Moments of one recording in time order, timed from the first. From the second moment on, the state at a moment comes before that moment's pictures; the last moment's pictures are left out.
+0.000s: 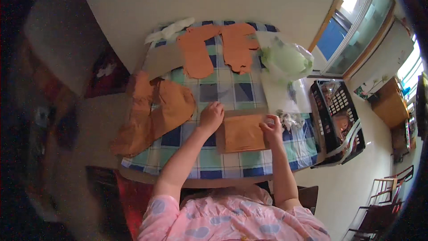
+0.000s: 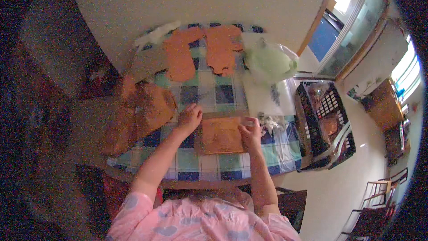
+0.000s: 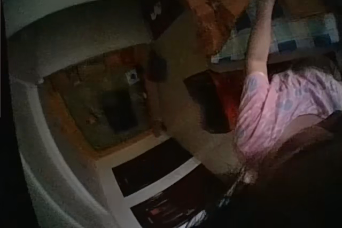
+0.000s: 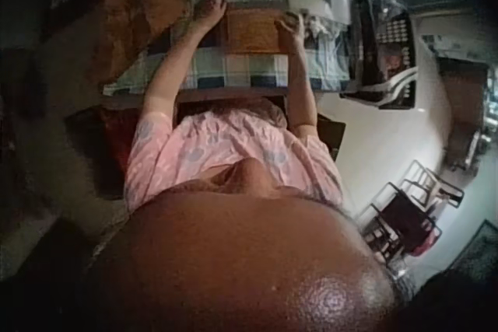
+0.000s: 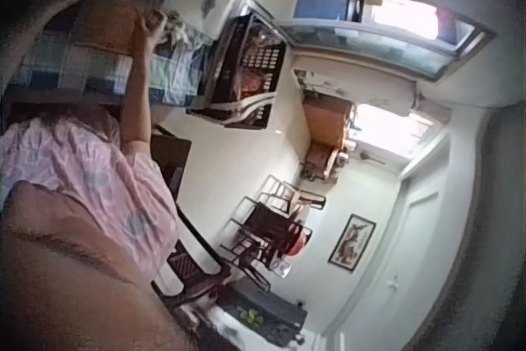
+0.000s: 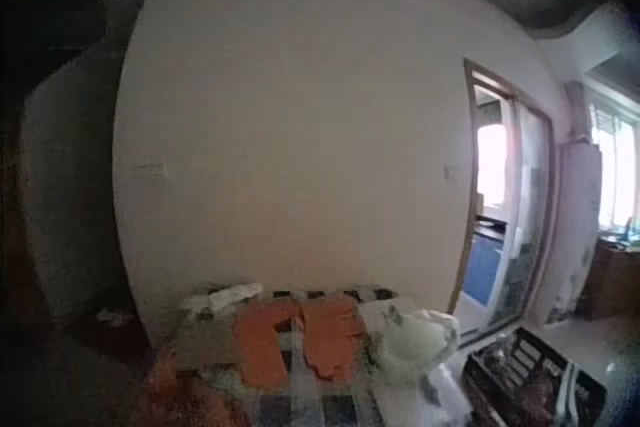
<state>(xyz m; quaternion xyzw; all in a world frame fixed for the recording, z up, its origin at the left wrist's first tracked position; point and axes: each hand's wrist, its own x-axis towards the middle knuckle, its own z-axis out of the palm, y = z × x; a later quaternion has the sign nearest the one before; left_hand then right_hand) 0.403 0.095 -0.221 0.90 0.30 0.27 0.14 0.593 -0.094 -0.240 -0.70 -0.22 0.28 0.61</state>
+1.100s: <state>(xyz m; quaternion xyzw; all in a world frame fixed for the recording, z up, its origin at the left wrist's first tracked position) 0.379 0.076 -0.219 0.91 0.26 0.29 0.16 0.567 -0.079 -0.249 -0.79 -0.40 0.12 0.45</state>
